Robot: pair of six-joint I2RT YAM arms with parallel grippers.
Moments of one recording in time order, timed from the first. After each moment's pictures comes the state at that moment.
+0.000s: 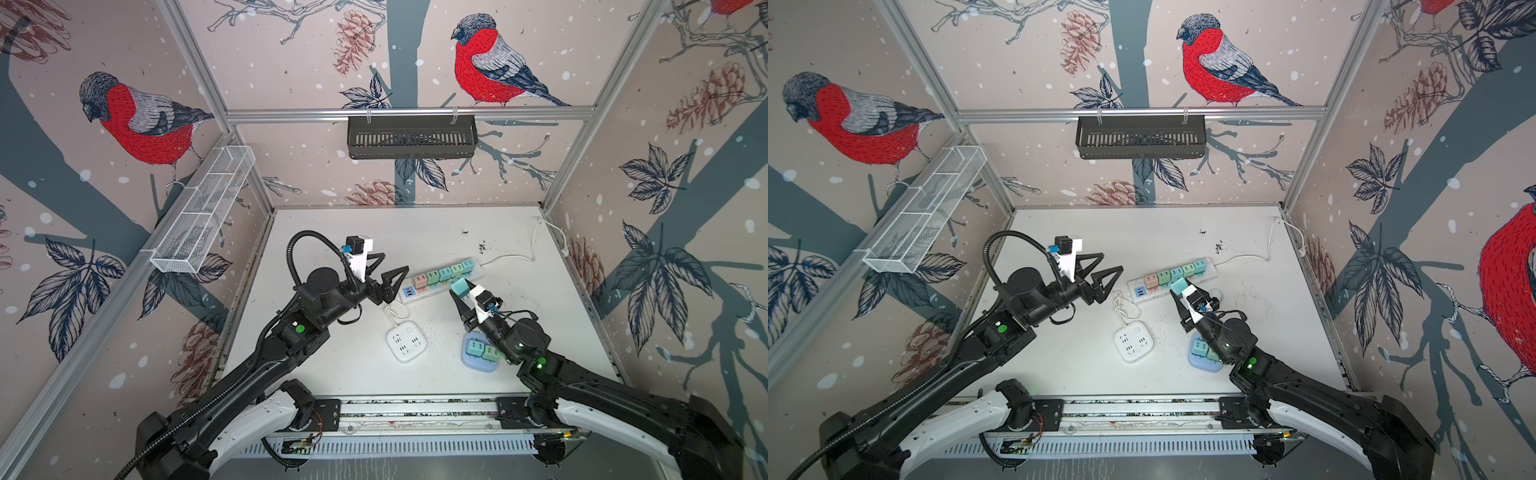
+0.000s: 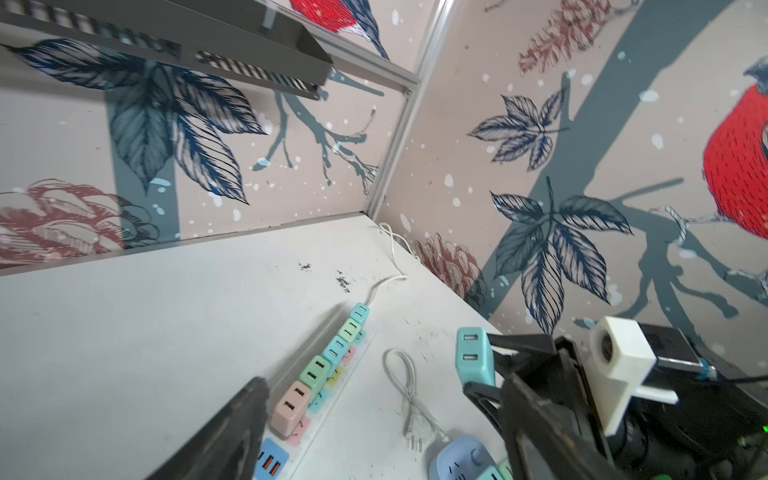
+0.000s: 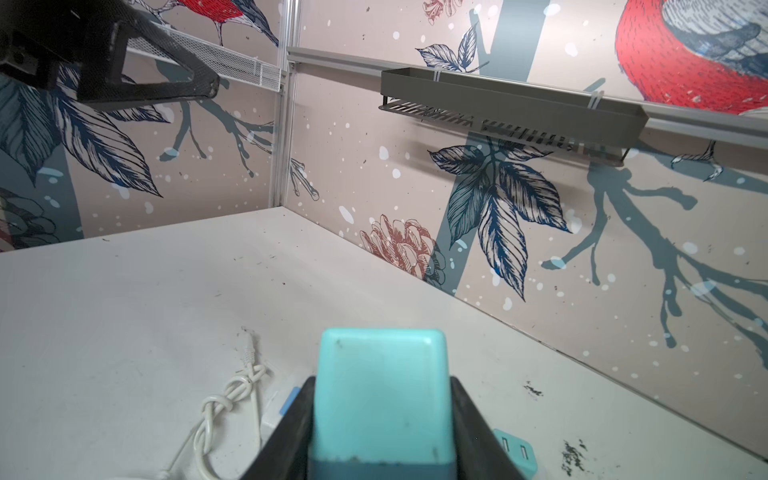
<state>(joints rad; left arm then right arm) -0.73 0.91 0.75 0.10 0.19 -0.32 0.90 0.75 0.21 0.63 0.26 -0.30</state>
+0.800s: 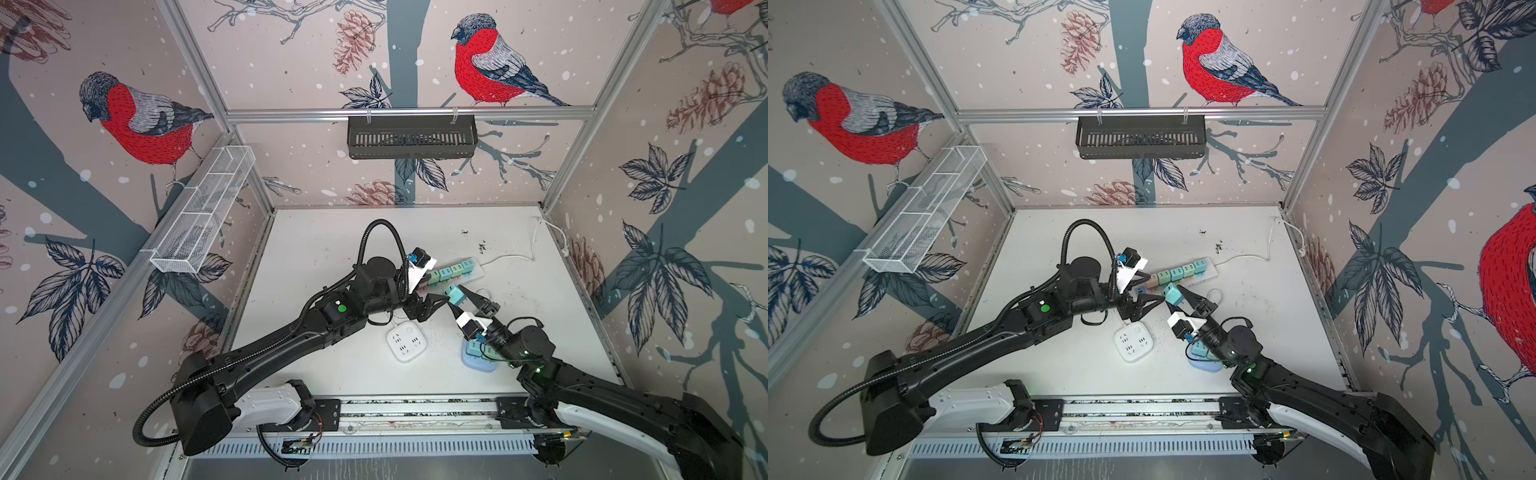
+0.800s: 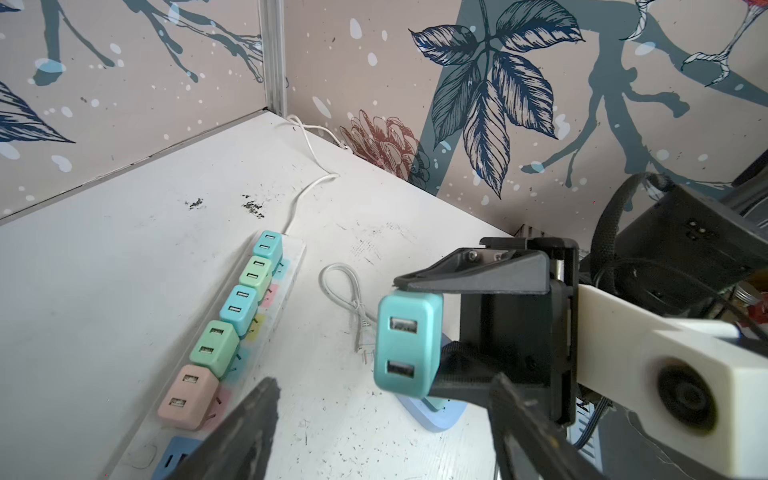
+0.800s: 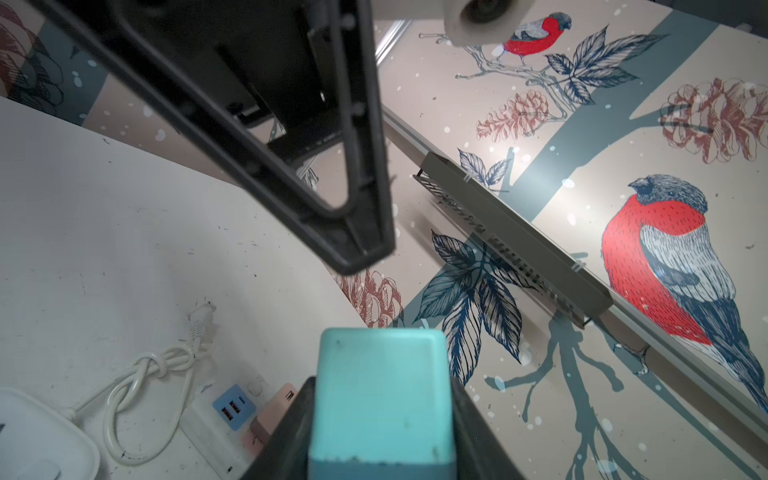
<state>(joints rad) -0.90 1.20 0.96 -0.08 0.32 -0.12 0.92 0.75 0.13 0.82 0.09 -0.79</state>
